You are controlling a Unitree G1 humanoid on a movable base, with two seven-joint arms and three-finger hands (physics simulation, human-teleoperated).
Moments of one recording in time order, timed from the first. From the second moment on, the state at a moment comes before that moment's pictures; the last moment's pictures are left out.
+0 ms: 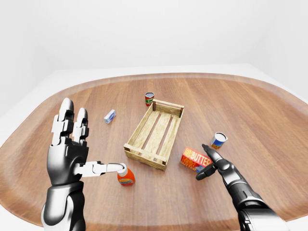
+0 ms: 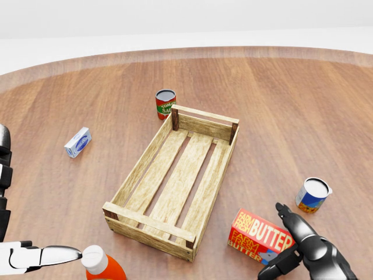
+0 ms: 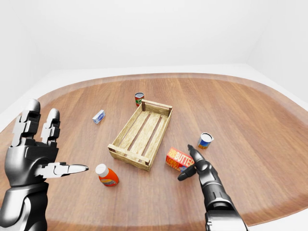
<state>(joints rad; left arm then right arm) 0.19 0.00 0.27 -0.69 -0.22 0.09 -0.21 -0.42 -0.28 -0.06 0.99 -0.49 0.09 0.20</state>
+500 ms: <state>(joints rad) 0.20 -0.01 0.26 -0.68 -0.21 0.09 -0.22 -0.51 -0.30 -0.04 1.13 -0.48 0.09 0.15</state>
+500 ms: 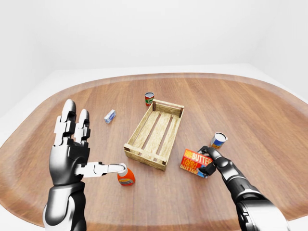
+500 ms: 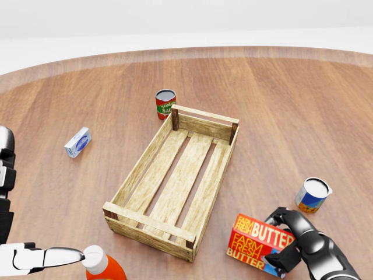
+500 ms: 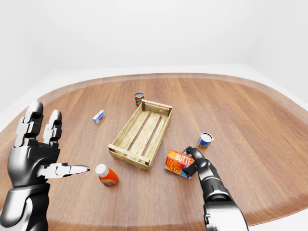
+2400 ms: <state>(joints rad) 0.17 0.01 0.28 -0.66 -0.23 0.09 -0.20 -0.79 -0.22 -0.04 1.02 -0.44 0.09 0.09</state>
